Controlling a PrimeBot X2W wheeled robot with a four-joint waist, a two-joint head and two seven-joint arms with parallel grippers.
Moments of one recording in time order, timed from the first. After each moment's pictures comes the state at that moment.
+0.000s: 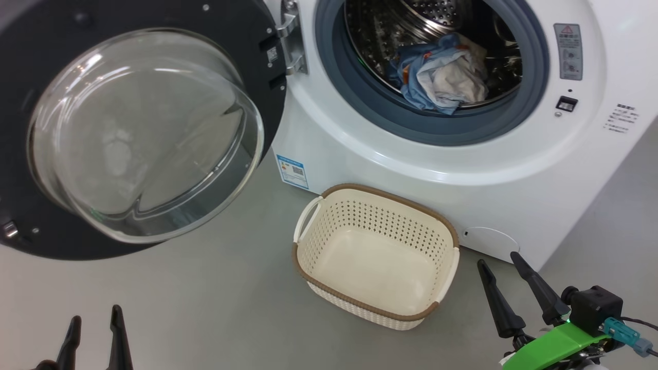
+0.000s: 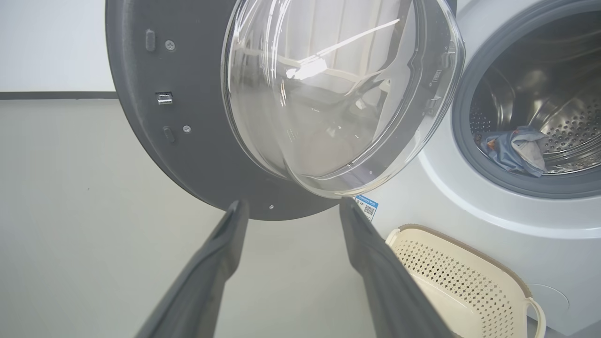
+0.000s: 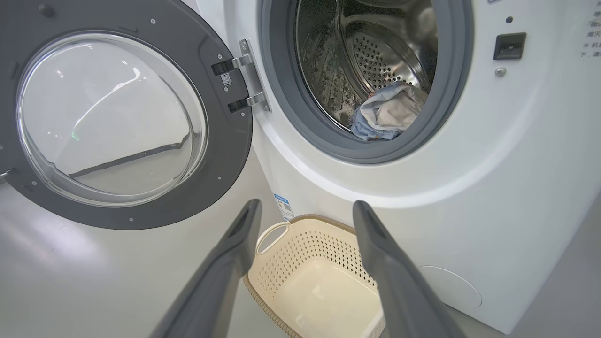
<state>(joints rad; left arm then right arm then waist) 0.06 0.04 0.19 0.20 -0.27 -0.11 -0.26 -0.07 -0.23 0.17 0.22 0.42 0.13 -0.26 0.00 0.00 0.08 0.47</state>
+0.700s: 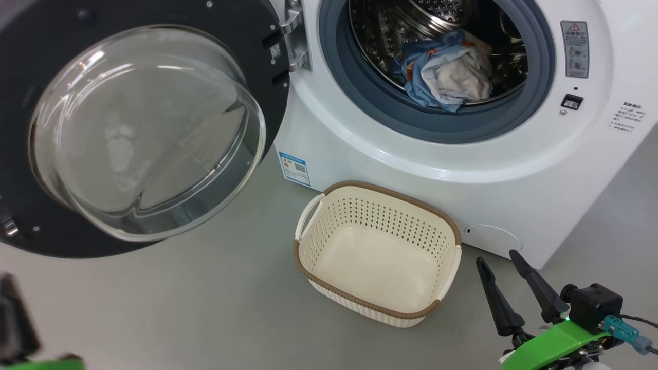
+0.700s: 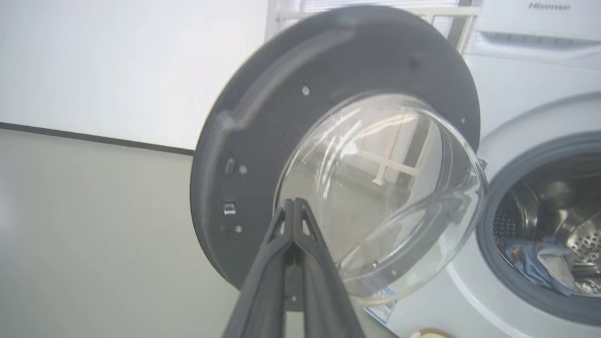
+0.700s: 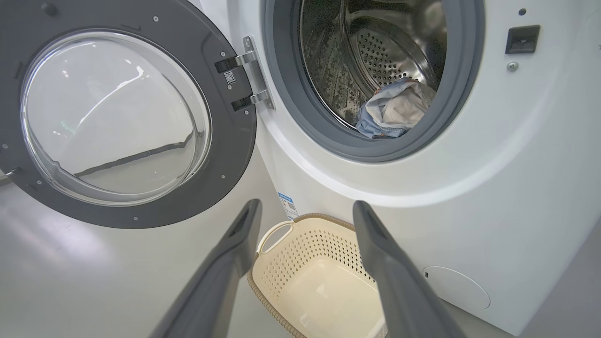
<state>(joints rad) 0.03 0.03 0.30 0.04 -0.38 -0.11 -0.26 -0.08 -0.23 0.18 0.23 0.43 0.13 -0.26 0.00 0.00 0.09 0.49</state>
